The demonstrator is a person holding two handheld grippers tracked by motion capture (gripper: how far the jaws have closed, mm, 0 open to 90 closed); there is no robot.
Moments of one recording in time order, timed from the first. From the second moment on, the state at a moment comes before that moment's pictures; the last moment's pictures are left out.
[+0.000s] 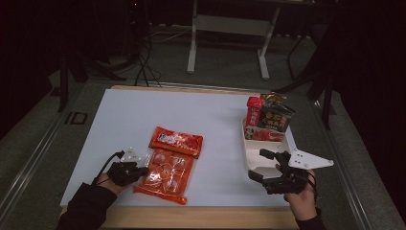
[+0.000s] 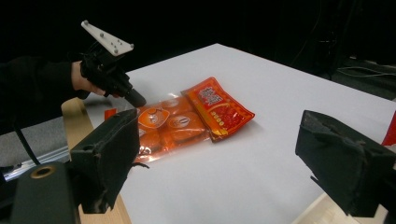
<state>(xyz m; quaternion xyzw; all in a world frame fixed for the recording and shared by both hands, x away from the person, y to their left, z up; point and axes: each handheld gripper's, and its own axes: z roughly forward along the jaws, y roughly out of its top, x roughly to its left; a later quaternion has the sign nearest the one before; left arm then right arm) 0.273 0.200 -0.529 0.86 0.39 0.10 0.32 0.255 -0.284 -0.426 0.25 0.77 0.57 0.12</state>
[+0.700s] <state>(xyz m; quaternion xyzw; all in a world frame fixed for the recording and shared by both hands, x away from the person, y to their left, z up) 0.281 0.163 -0.532 0.85 0.38 0.09 0.34 0.256 -0.280 -0.429 0.24 0.77 0.57 0.12</state>
